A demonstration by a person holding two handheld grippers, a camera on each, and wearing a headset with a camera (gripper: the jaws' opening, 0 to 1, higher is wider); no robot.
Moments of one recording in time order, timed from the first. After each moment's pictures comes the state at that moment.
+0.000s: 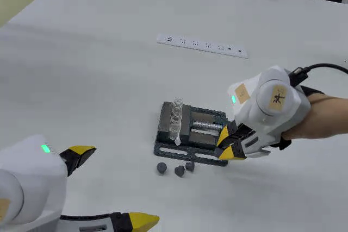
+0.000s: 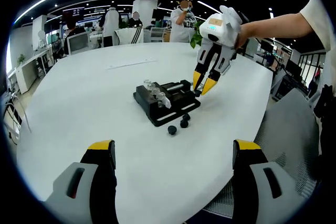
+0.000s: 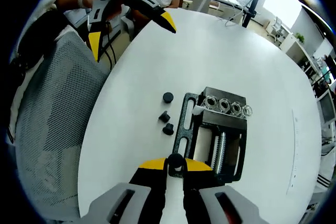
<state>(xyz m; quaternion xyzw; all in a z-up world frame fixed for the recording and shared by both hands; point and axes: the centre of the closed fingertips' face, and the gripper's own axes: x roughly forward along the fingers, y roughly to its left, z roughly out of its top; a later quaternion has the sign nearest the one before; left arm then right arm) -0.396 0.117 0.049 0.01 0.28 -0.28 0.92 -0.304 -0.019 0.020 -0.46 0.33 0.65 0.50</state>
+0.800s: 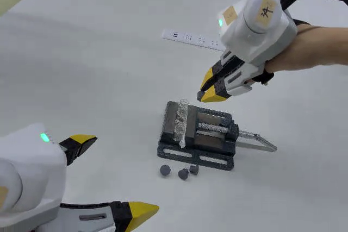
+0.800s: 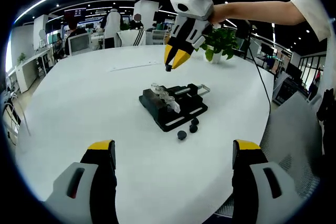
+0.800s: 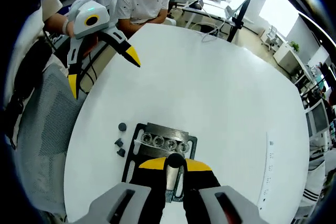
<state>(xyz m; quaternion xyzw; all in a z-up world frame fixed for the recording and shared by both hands) -0.376 0.130 0.046 0.00 0.27 -0.28 0.92 -0.227 0.053 0.071 -0.46 0.29 0.65 0.52</state>
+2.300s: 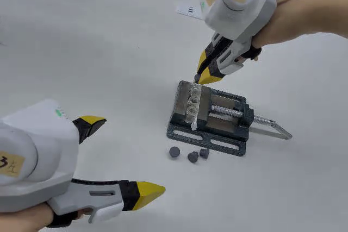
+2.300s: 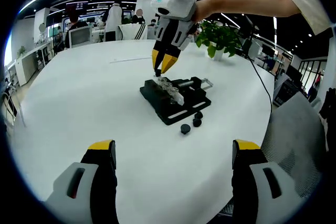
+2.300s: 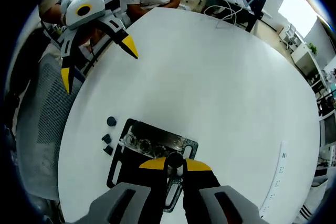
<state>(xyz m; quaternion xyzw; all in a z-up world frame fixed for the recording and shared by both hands) -0.376 0.131 0.031 -0.01 0.29 -0.28 0.92 -0.223 0.072 0.033 -0.50 0.31 0.67 0.45</state>
